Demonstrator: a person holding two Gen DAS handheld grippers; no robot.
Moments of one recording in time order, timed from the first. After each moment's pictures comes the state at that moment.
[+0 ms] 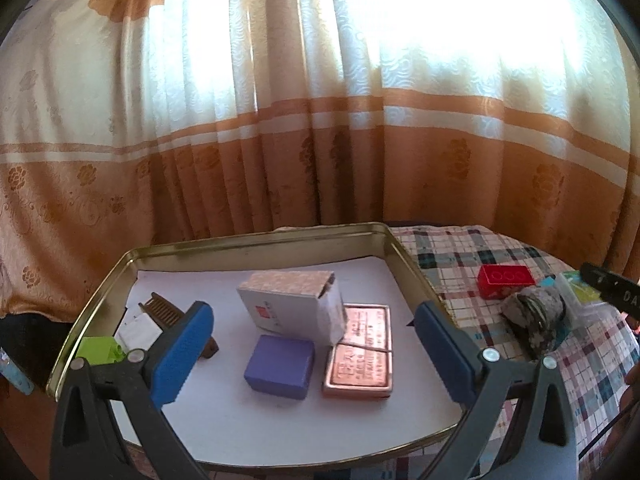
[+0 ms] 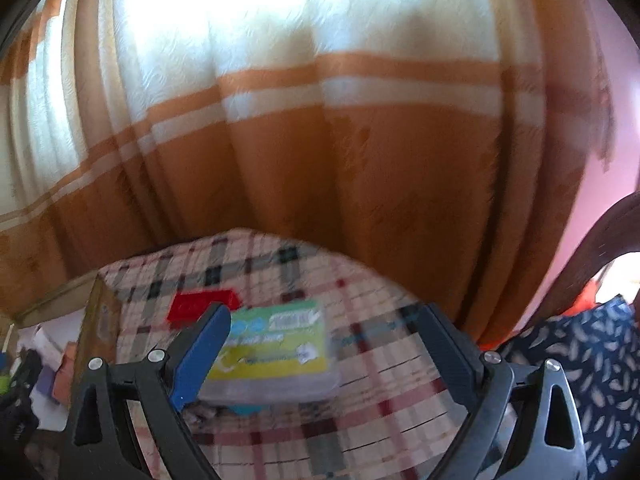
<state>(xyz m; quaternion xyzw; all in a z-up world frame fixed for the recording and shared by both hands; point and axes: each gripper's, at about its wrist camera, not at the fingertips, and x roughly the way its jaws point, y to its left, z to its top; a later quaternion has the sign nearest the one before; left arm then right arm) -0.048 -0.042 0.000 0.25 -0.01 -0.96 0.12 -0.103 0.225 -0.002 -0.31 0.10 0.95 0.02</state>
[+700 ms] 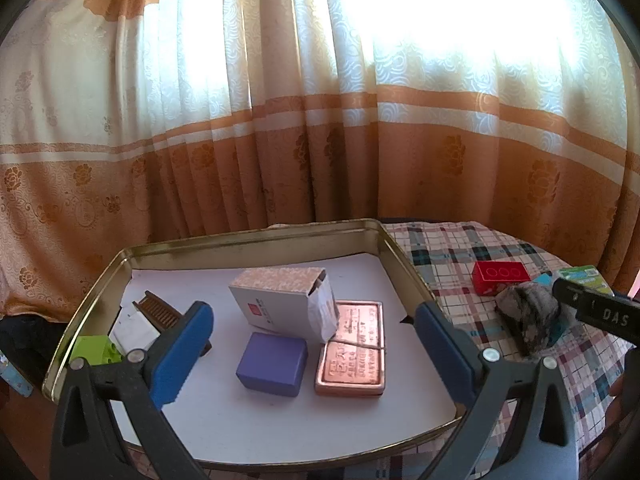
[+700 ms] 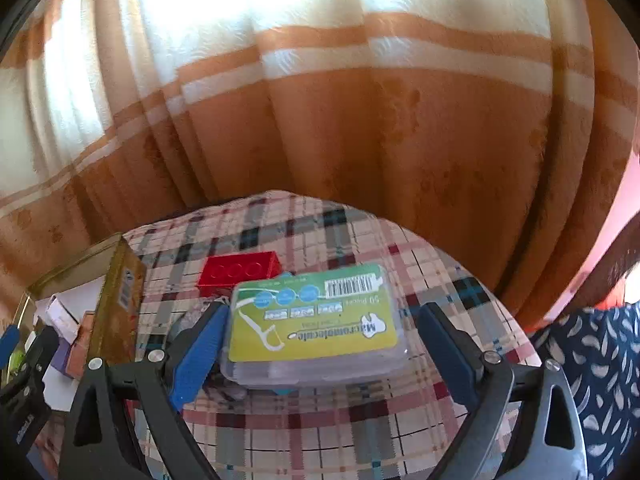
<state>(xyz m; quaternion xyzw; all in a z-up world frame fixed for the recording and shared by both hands) -0.047 -0.038 -0.001 0.25 -0.01 -0.96 0.12 -0.116 0.208 -0.015 -0.36 0.09 0.93 -0.02</state>
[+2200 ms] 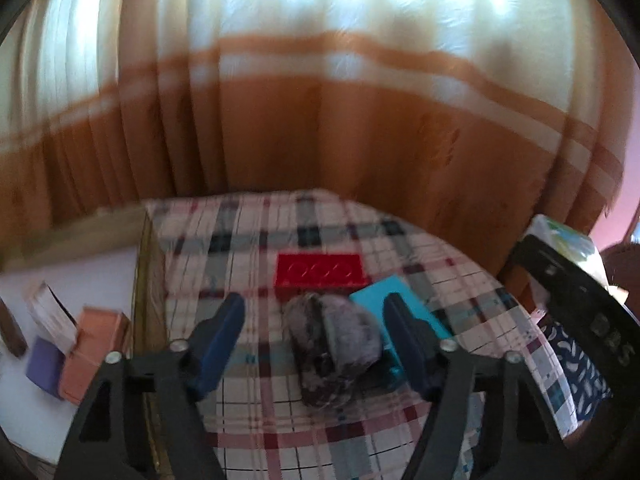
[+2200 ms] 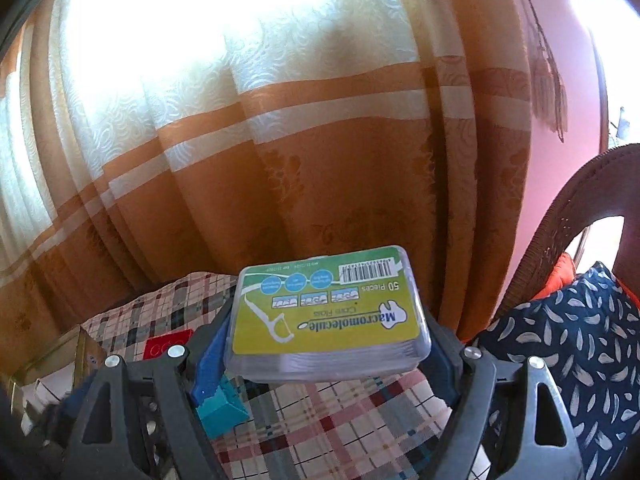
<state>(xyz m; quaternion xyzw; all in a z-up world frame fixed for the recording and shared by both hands) -0.115 0.085 -0.014 0.34 0.03 -0.94 -0.03 -0.086 0.261 0.010 -0.26 0.14 0.95 0.11</state>
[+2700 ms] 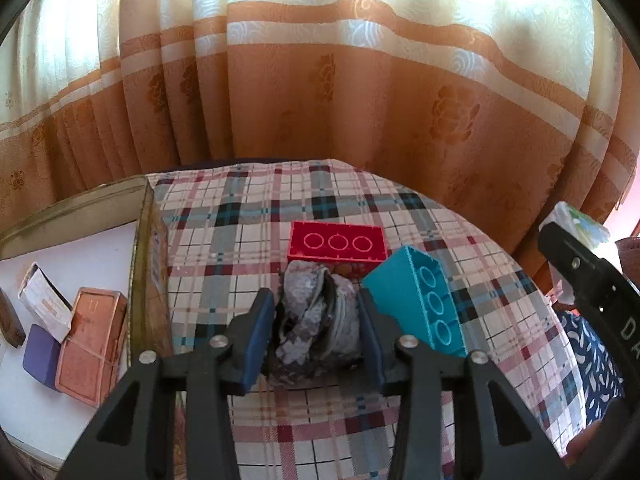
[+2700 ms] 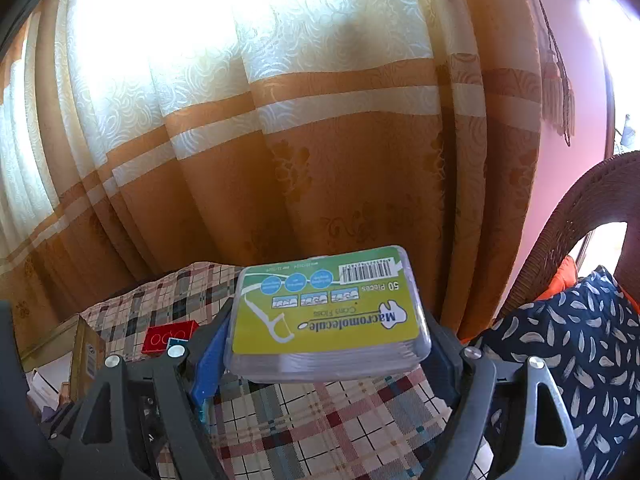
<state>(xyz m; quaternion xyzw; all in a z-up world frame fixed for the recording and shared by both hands) -0.122 0.083 -0.023 0.38 0.02 -0.92 -0.02 -0.088 0.257 0.008 -0.27 0.13 0.95 0.10</state>
